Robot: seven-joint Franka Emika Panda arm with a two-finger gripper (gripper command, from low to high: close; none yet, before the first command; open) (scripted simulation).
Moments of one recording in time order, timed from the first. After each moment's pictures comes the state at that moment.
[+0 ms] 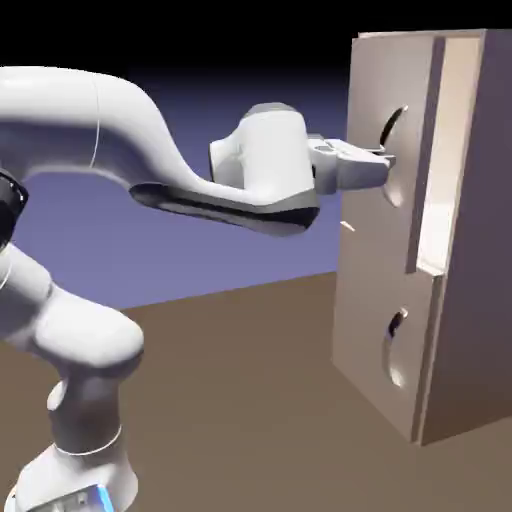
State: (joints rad) arm 0.52 -0.70 -0.55 -2.40 -2.43 2.75 2.90
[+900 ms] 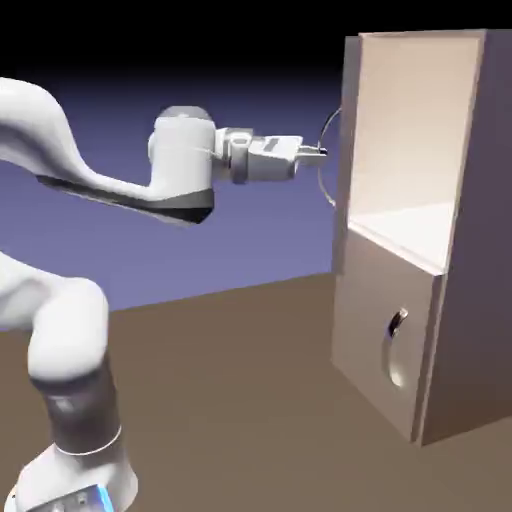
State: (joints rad) arm -0.15 -0.91 0.27 -2.65 -1.61 2.52 2.66
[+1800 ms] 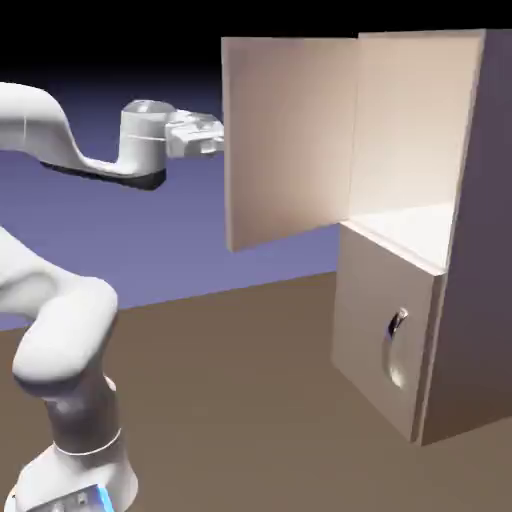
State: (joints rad) arm -0.49 -0.73 1.15 -2.14 -0.88 1.41 2.53
